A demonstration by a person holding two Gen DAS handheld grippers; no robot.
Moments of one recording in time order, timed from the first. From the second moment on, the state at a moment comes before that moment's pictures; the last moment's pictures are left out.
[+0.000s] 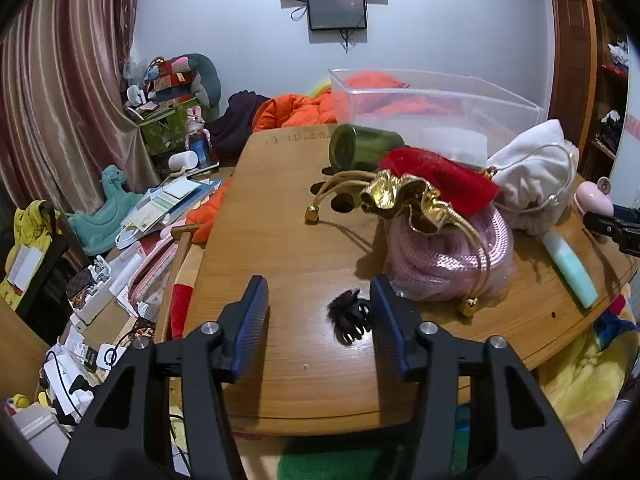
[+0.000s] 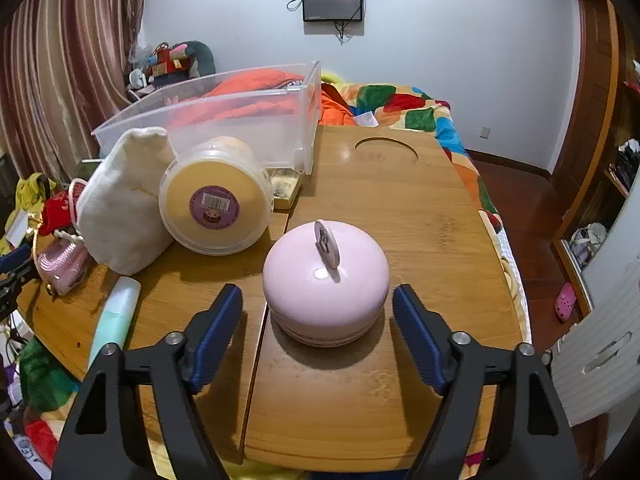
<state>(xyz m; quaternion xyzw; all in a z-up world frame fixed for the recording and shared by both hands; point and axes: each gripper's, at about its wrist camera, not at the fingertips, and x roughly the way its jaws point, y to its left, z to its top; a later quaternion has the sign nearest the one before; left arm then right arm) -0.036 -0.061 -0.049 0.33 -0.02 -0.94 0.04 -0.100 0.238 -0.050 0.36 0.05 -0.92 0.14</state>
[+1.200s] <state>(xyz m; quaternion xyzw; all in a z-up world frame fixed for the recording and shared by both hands) -0.032 -0.053 0.001 0.26 -0.01 -0.96 0.00 -0.077 0.239 -0.007 0.31 0.03 -0.94 0.16</state>
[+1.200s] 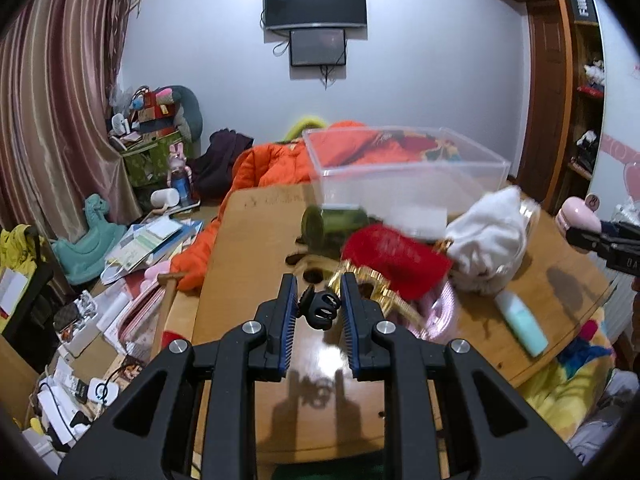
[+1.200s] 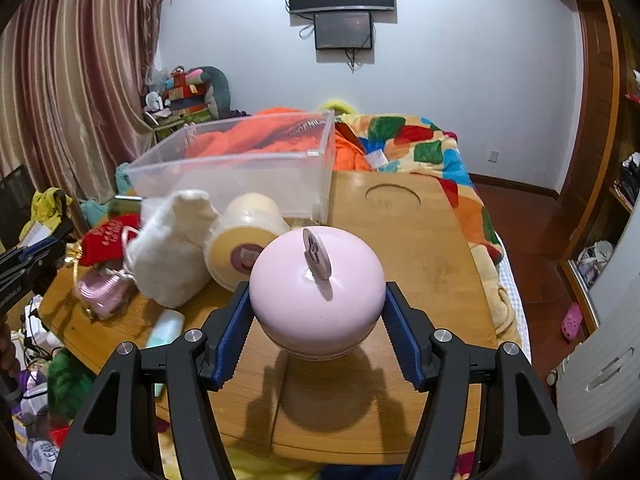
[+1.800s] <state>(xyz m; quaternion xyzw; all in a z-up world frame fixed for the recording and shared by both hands) -0.068 -0.051 0.066 0.19 -0.01 -0.98 -0.05 -0.087 0.215 0.050 0.24 0.06 -0.95 0.20</state>
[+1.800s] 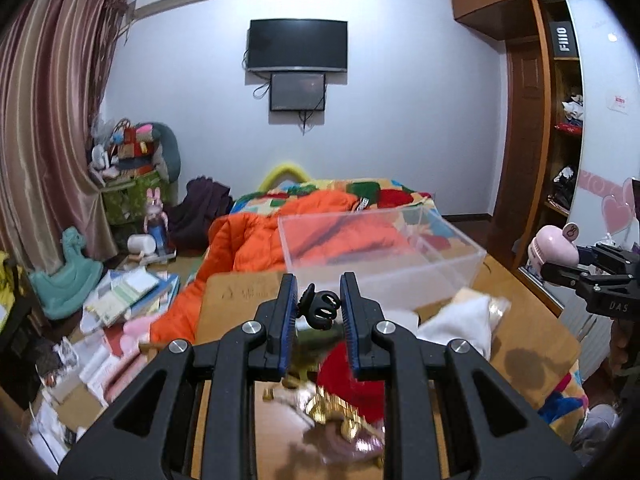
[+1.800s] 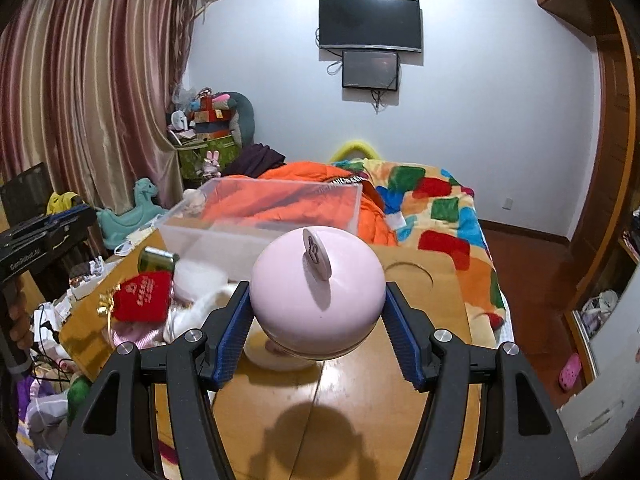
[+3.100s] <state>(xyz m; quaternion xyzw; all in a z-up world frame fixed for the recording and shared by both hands) -0.273 -0.019 0.060 0.37 -0.05 -0.92 -0.14 -0.287 0.135 0.056 0.34 0.15 -0.88 0.29</state>
